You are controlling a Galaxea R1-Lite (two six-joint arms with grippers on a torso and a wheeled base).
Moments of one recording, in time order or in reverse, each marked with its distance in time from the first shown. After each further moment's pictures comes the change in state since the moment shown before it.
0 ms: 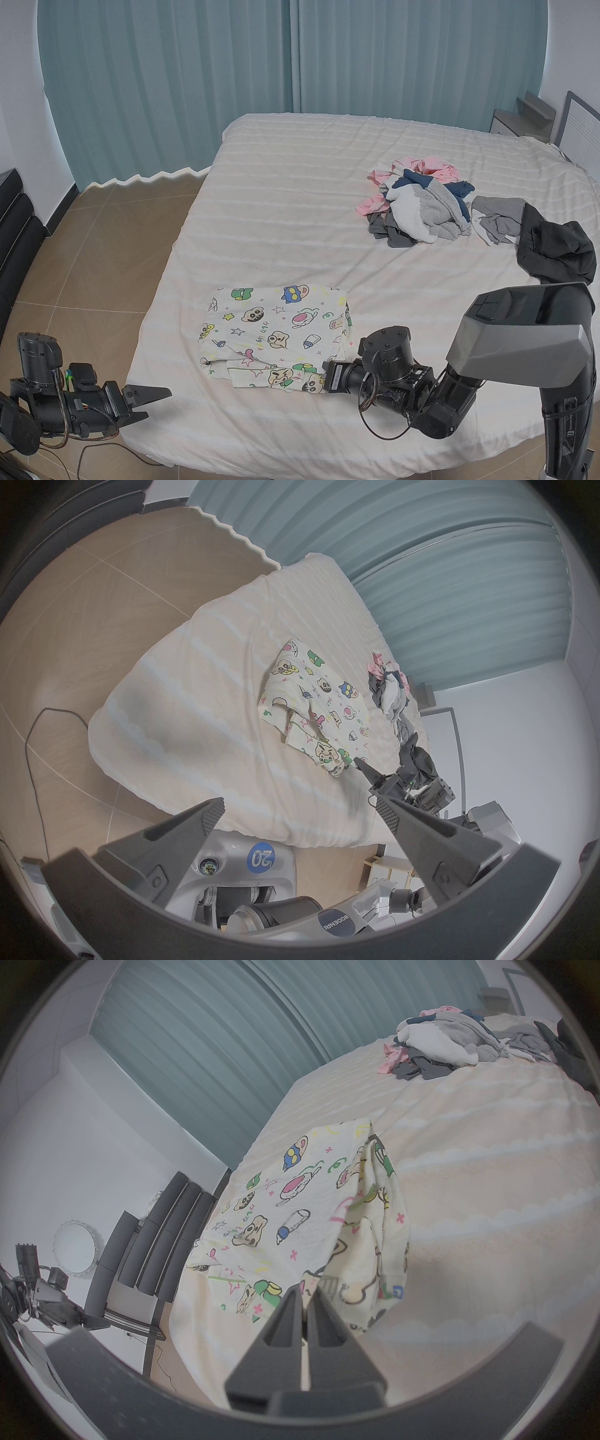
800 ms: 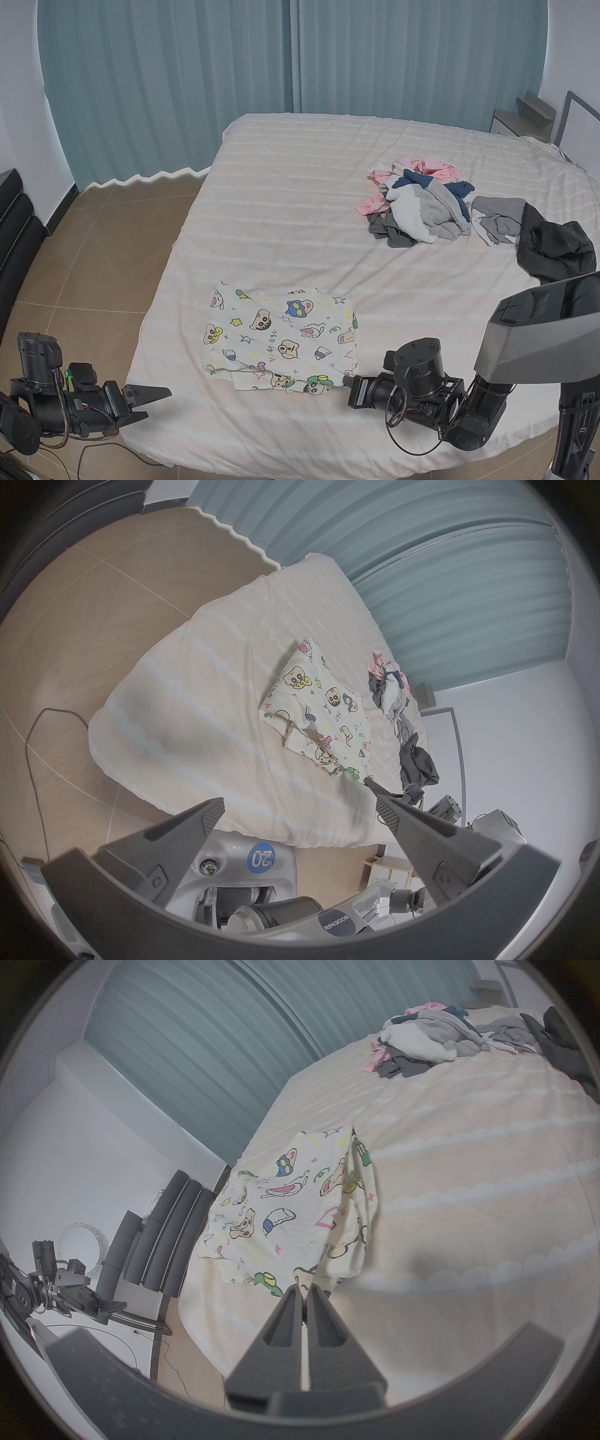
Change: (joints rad) left arm 0.001 0.000 0.000 0.000 0.001 0.000; right arm -0.008 -0.095 0.237 -0.110 0.023 0.028
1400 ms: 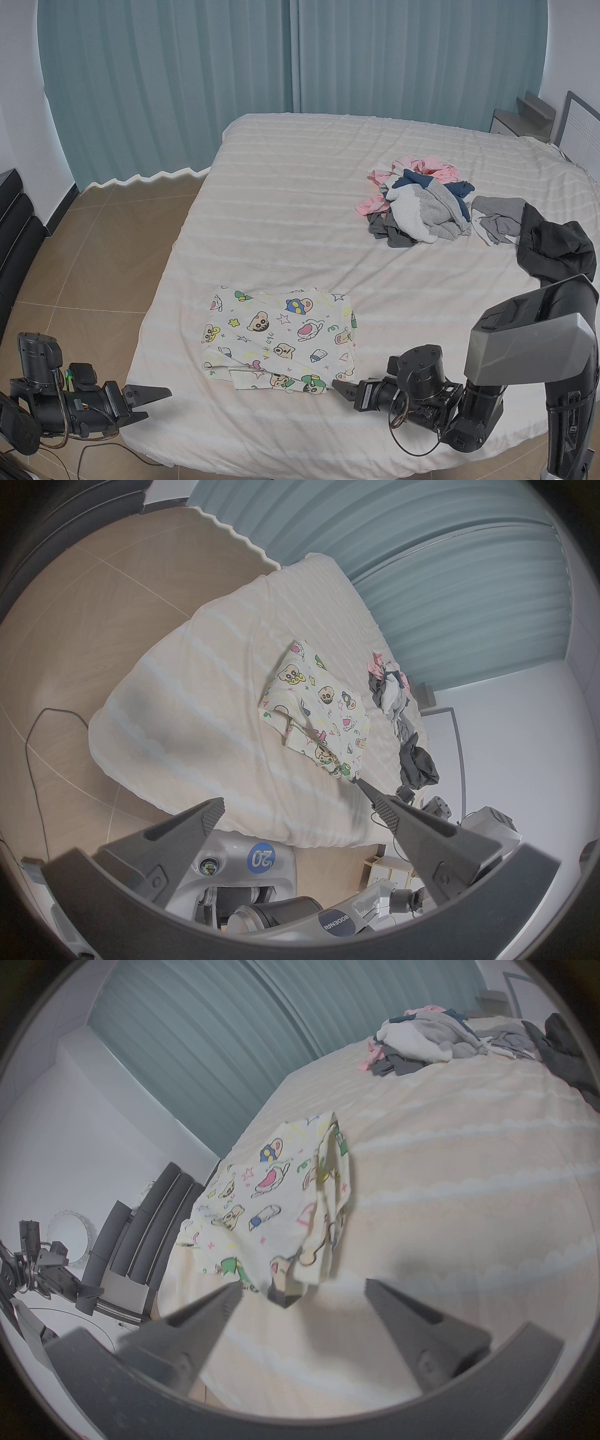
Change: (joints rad) left arm 0.000 0.000 0.000 0.000 0.000 0.000; right arm -0.032 0.079 0.027 -0.095 -0.010 -0.069
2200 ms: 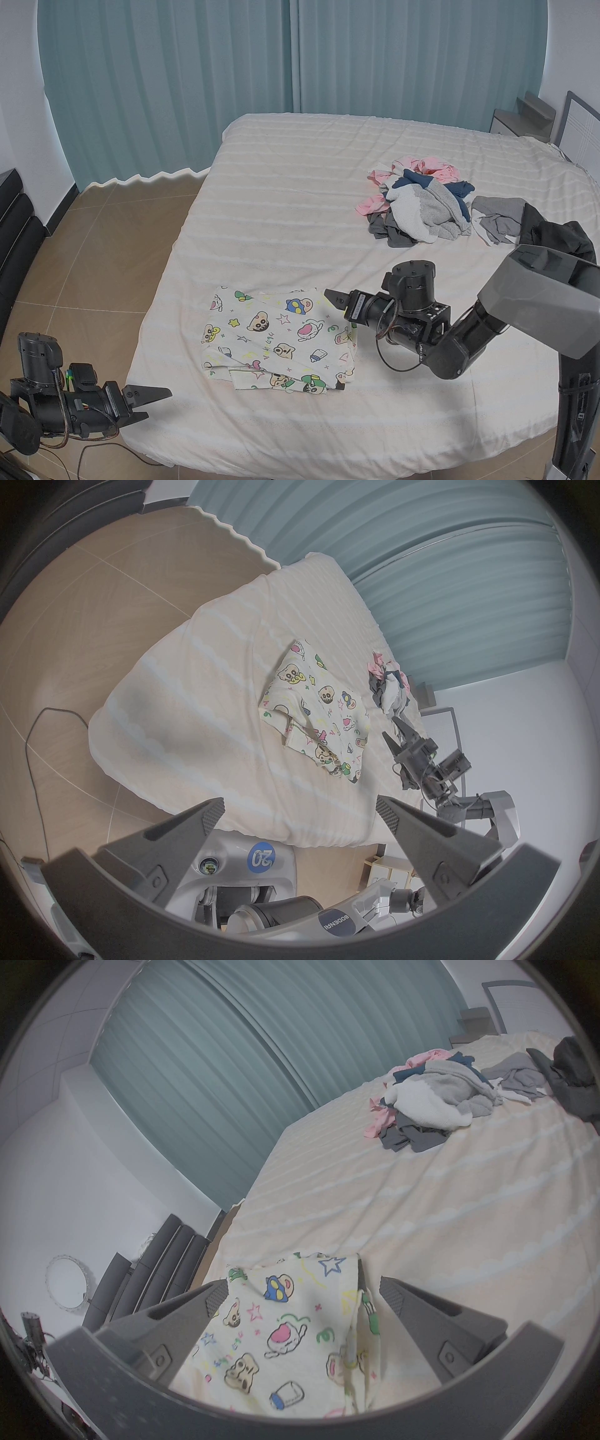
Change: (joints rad) left arm 0.000 0.002 0.000 0.001 -0.001 0.000; right arm -0.135 -0.050 -0.504 0.358 0.007 0.002
